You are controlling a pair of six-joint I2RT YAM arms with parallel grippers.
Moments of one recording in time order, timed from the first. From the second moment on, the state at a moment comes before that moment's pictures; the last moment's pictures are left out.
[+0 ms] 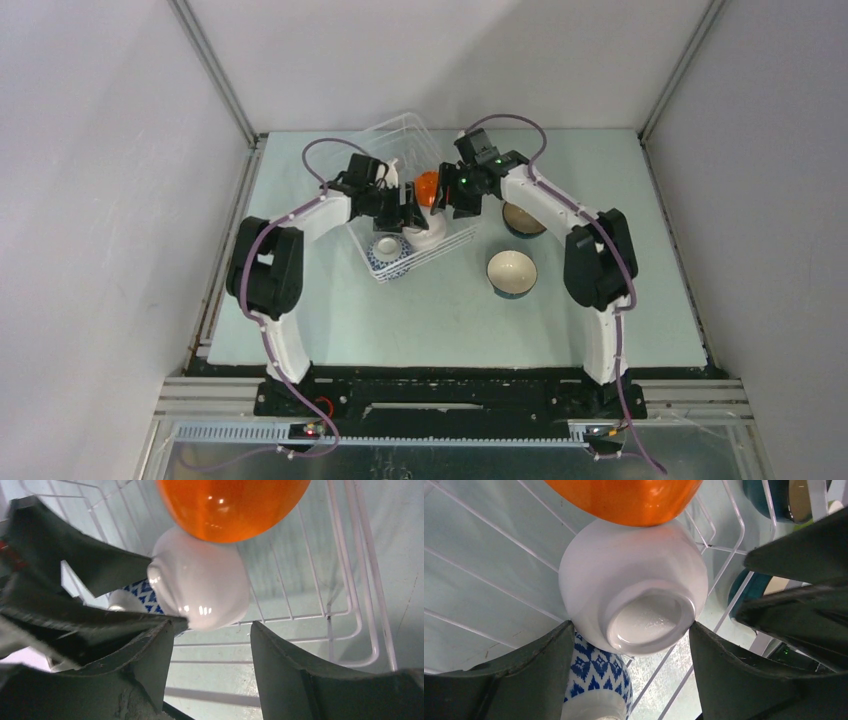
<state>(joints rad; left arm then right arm) -0.33 1.88 1.31 -0.37 0.49 -0.34 0.54 2.02 1.76 -0.67 -0.21 0.59</state>
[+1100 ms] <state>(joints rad) -0.23 1.84 1.15 -0.08 0.63 -0.39 0.45 2.09 1.56 -0.13 -0.62 0.87</state>
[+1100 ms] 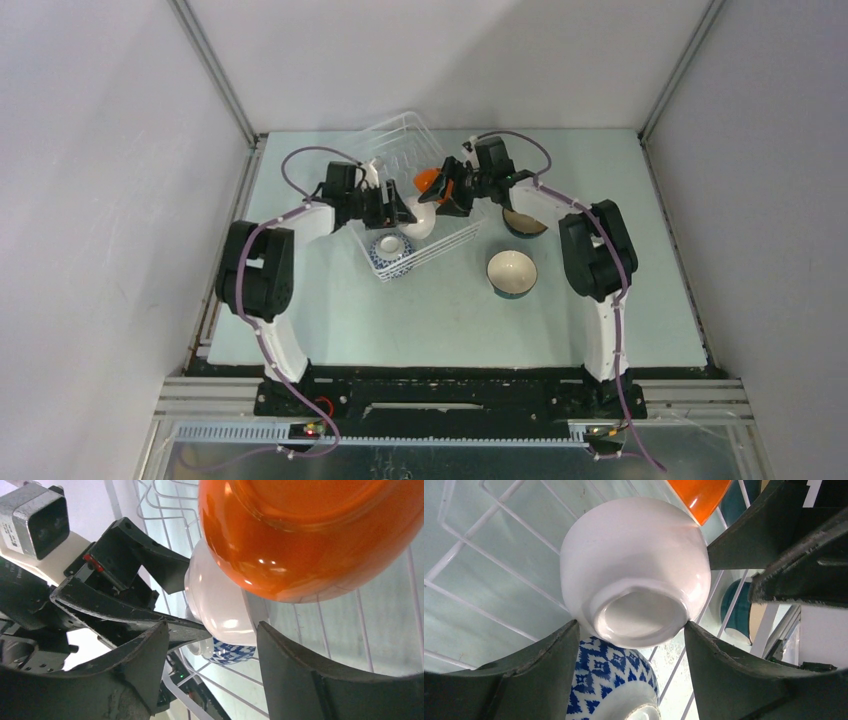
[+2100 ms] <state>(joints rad) -0.23 1.80 0.99 0.15 0.74 -0.42 0.50 2.29 1.71 0.00 -0.74 0.98</state>
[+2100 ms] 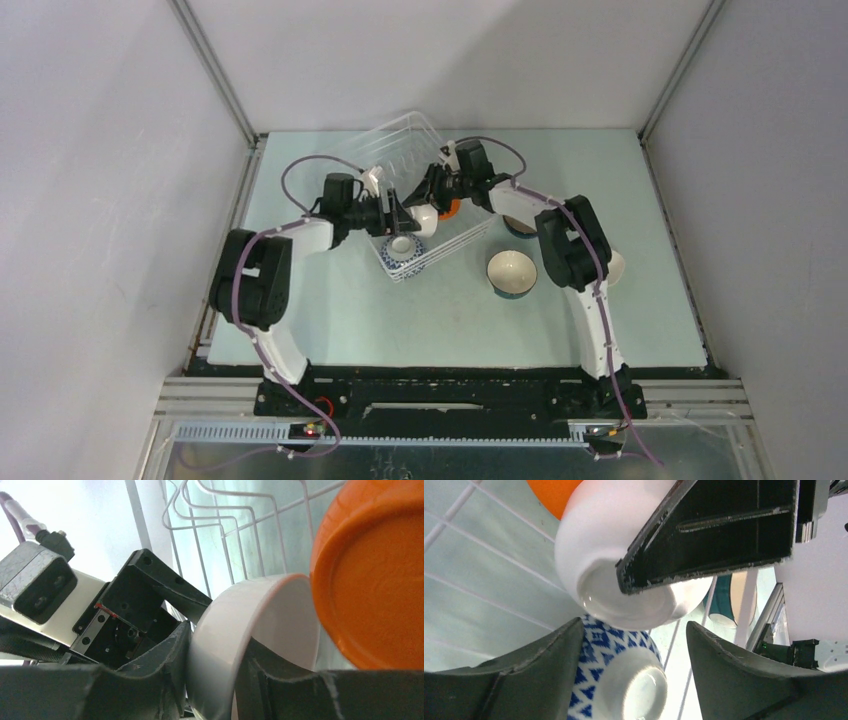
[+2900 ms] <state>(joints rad) -0.40 1.33 0.96 -0.14 0.19 -0.37 0.22 1.77 1.75 -0.60 -0.41 0.65</state>
